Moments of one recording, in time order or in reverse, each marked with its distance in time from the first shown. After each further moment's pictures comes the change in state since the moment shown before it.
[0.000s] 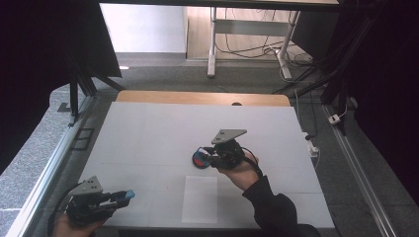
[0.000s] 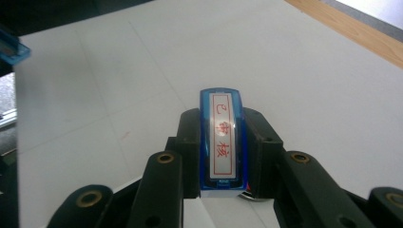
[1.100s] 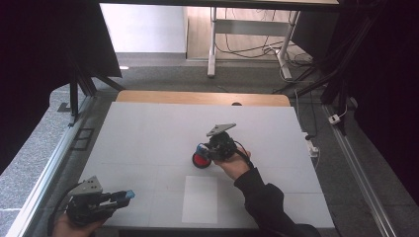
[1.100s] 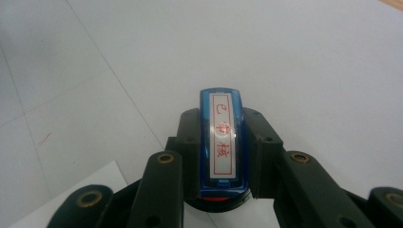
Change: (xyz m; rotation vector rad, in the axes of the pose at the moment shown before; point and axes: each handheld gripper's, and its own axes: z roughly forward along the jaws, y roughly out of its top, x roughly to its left) left arm 0.000 0.000 0.000 -0.001 -0.003 -0.003; right arm -0.038 -0.015 0.054 0.112 -0.057 0.095
